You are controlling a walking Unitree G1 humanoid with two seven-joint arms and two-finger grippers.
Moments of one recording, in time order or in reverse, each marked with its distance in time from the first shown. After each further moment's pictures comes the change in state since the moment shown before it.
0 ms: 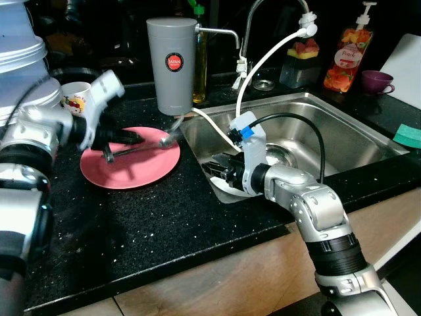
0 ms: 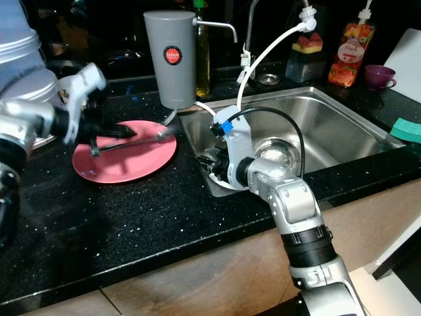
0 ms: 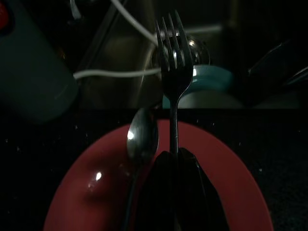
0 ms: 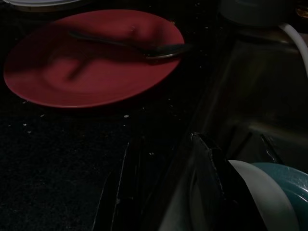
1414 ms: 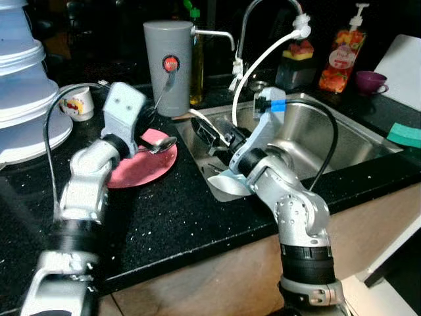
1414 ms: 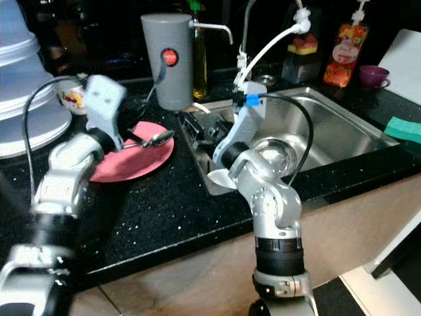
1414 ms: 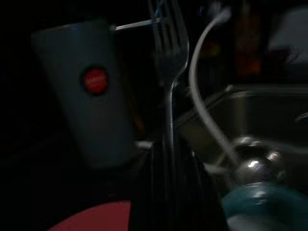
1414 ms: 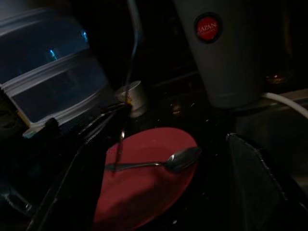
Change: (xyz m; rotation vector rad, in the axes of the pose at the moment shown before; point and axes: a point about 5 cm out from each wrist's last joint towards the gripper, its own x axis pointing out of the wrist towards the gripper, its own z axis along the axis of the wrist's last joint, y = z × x) left arm 0.063 -0.074 -0.004 -0.144 -0.522 0.645; right arm 0.006 0.020 0.034 0.427 -0.448 -0.155
